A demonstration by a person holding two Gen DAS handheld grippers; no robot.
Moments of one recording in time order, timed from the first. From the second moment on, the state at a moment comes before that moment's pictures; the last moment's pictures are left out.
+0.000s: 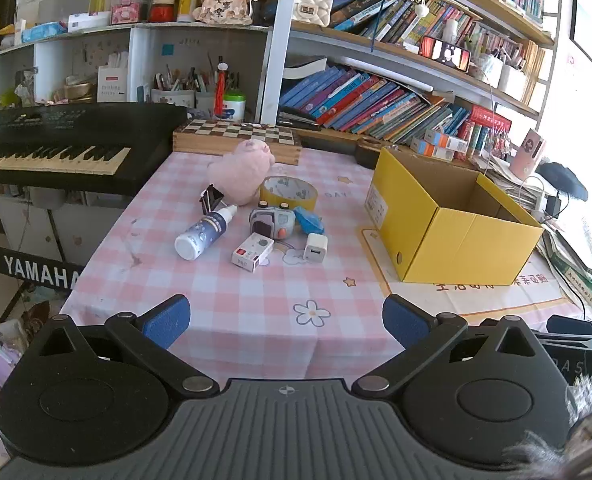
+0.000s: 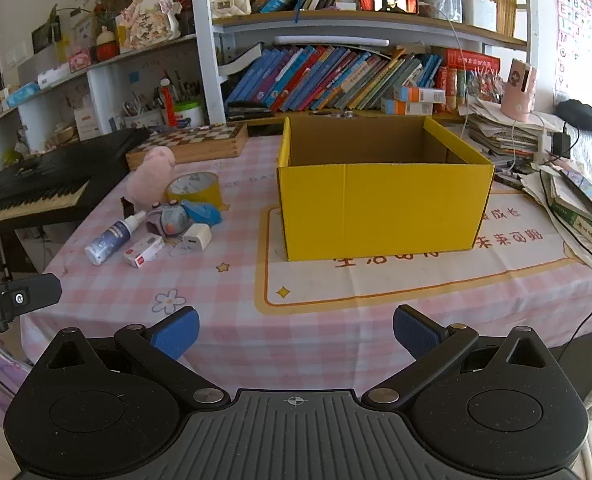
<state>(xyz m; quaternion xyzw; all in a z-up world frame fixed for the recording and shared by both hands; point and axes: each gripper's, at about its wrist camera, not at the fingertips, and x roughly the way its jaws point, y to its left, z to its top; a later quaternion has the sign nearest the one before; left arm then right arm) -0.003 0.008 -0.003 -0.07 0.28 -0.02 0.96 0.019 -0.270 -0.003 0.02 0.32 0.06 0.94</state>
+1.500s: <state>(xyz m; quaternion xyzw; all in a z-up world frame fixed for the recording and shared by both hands) 0.004 0.013 0.000 -0.06 0.29 -0.01 0.95 0.028 -0.262 -0.002 0.01 0.33 0.07 0.94</state>
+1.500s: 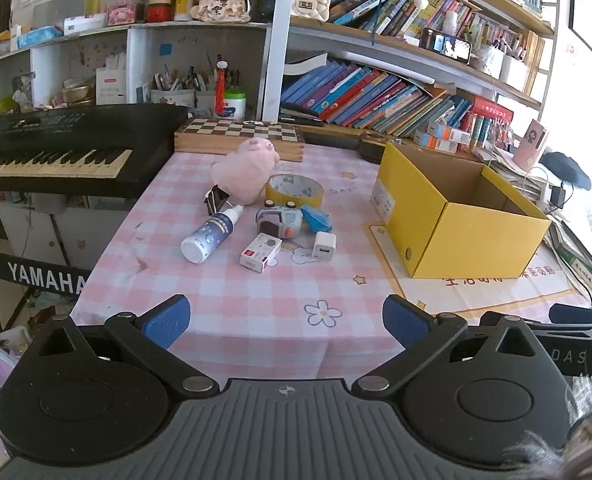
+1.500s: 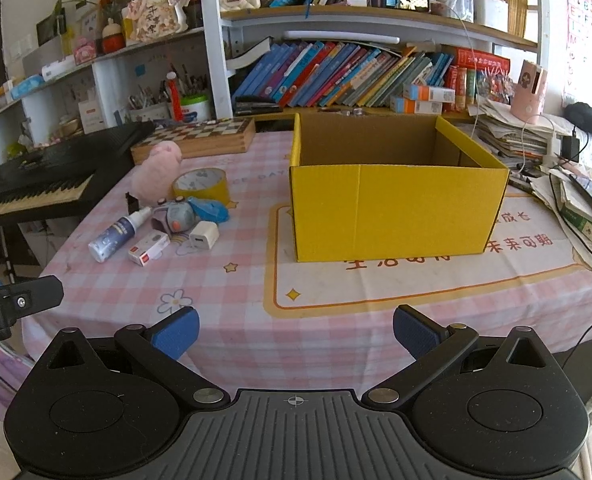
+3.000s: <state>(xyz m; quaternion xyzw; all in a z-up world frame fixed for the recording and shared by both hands) 0.007 0.013 -0.008 -0.05 0.31 -0.01 0.95 0.025 -0.255 -0.003 0.01 0.34 0.09 0.94</state>
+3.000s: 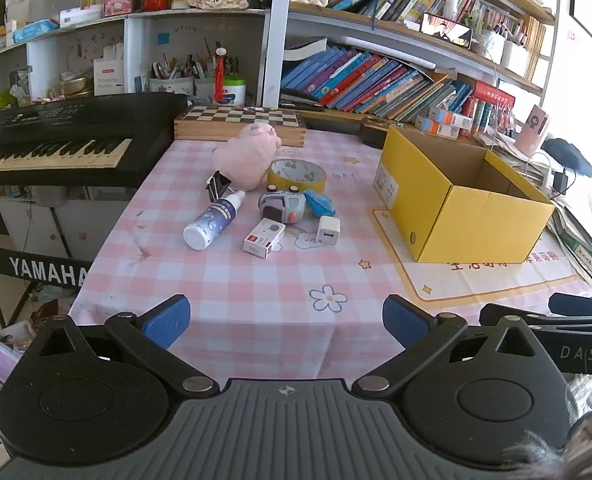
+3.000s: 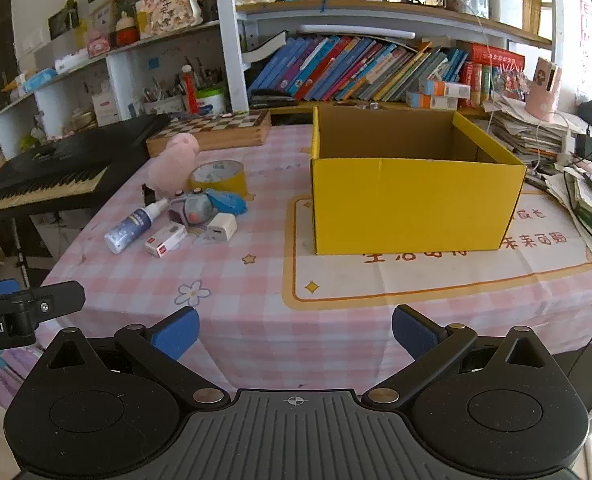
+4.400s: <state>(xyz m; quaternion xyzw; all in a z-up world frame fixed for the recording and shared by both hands) 0.019 0.016 -0.015 -0.05 0.32 -0.02 0.95 0.029 -0.241 -0.003 -0.01 0.34 0.10 0.94</state>
